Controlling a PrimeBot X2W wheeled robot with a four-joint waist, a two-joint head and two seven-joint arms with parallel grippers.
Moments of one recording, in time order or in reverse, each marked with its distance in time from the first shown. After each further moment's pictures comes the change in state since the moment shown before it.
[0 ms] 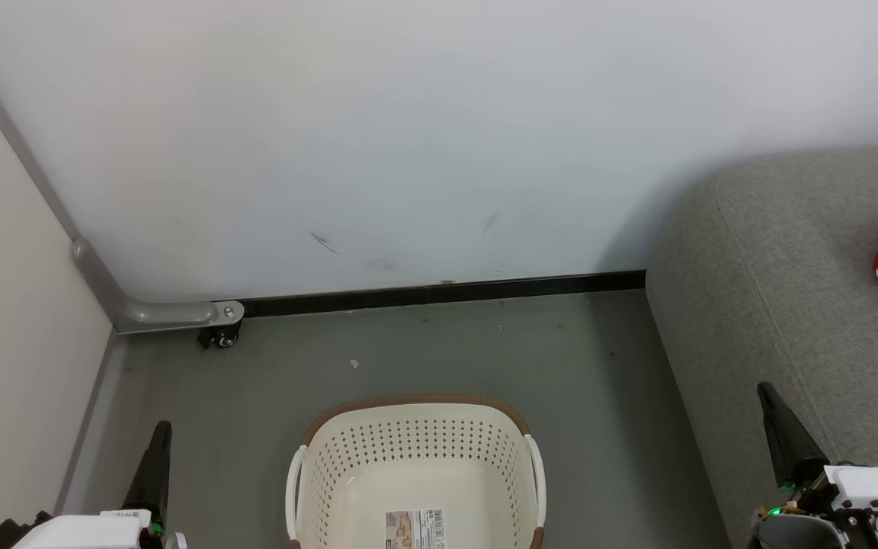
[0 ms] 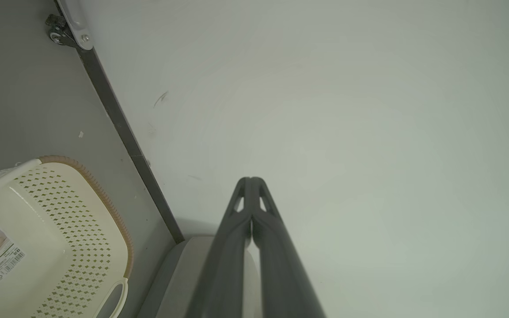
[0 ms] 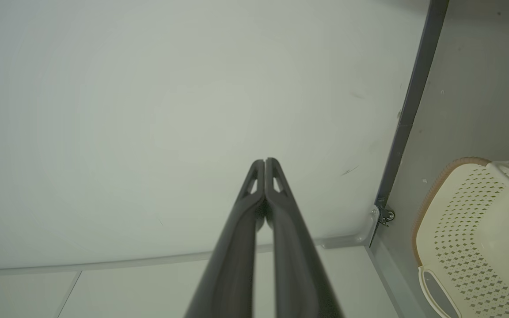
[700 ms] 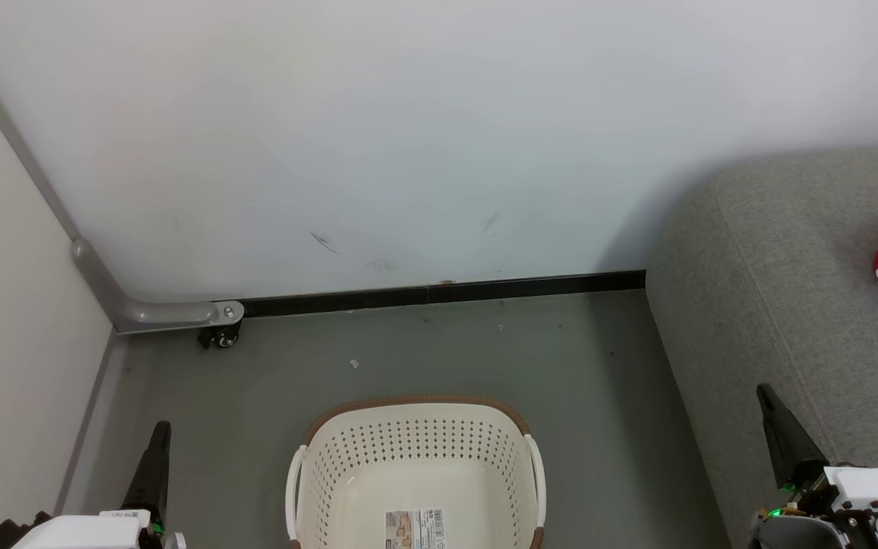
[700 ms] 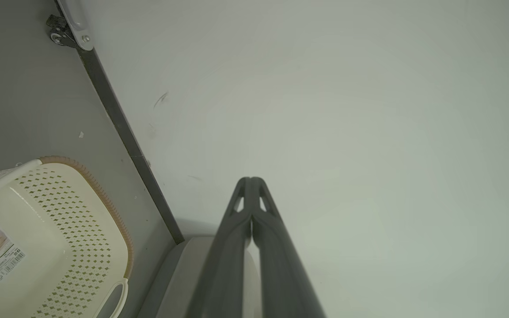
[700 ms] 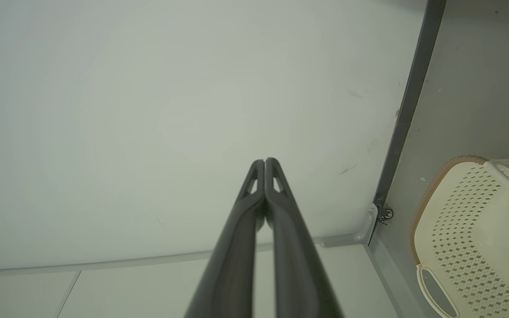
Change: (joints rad) left arm 0.000 0.000 0.002 0.001 0.000 0.000 0.000; right arm 0.000 0.000 -0.002 0.007 0.000 0.000 0.008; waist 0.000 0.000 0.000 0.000
